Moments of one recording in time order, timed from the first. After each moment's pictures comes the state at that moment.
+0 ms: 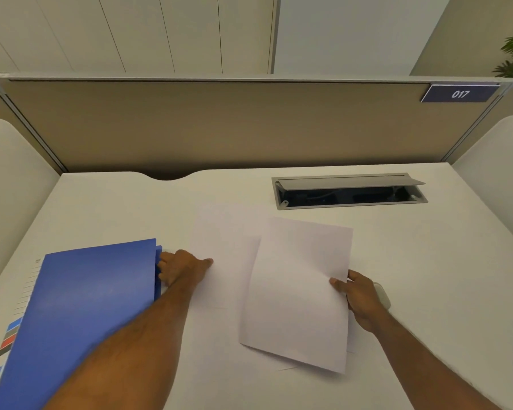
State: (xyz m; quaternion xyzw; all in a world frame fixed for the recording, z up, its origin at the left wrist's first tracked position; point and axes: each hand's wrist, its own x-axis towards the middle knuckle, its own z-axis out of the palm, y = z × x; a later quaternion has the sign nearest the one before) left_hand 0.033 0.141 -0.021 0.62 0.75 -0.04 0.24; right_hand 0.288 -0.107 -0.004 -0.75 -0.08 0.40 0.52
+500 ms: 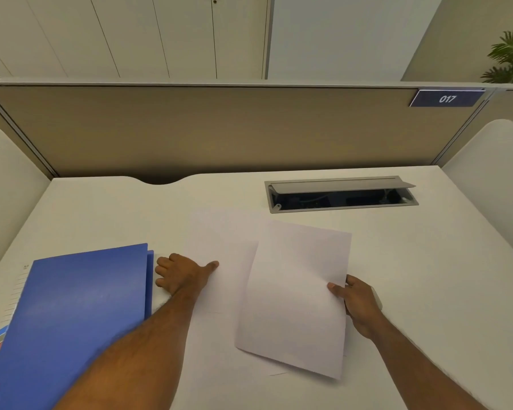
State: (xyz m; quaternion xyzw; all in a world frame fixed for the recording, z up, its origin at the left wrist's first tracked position) left_hand 0.051 0.119 -0.018 0.61 0.76 0.00 0.20; right_hand 0.295 -0.119 -0.008 -0.74 -0.09 0.40 0.52
